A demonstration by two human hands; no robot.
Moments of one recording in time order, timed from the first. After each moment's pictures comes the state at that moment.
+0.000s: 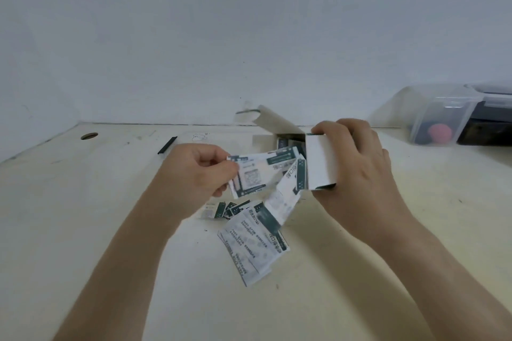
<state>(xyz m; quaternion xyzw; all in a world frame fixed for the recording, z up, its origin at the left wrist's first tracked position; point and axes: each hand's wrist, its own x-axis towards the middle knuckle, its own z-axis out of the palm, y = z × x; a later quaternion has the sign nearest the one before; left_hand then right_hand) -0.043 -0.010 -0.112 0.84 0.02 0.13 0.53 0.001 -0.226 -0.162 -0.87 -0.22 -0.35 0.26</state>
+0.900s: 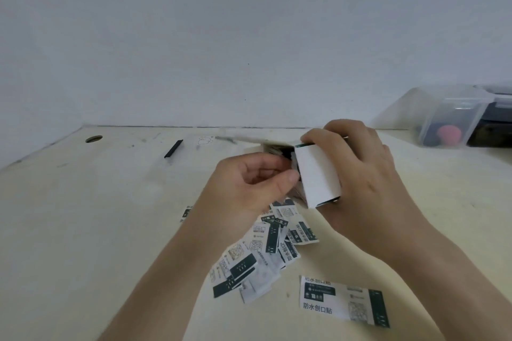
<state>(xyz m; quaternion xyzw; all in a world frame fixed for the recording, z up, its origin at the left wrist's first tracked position) -0.050 -0.044 -0.121 0.78 -0.07 0.07 0.62 -0.013 -0.217 -0.147 -0.86 -0.29 -0.37 0.20</state>
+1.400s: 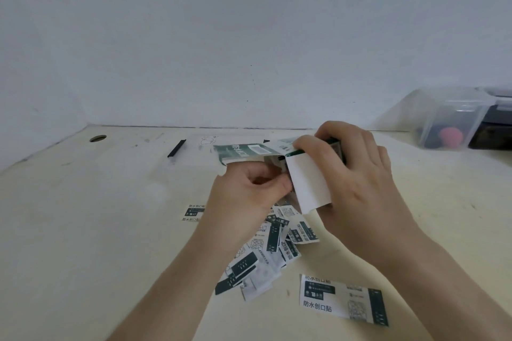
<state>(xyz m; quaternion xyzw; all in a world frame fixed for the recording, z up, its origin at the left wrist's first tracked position) -0.046 -0.052 -0.133 0.80 0.00 0.11 0.59 -0.018 -0.208 -0.150 -0.86 -0.28 -0.40 0.15</state>
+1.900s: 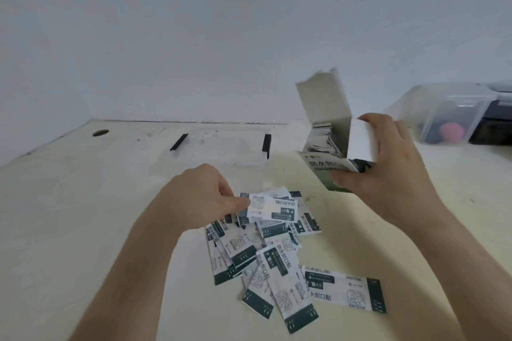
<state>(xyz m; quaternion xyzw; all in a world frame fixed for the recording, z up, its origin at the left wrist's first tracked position) -0.034 0.014 -0.131 0.97 0.09 -0.05 0.22 0.008 -0.245 -0.151 -0.87 -0.14 -0.28 0.37</state>
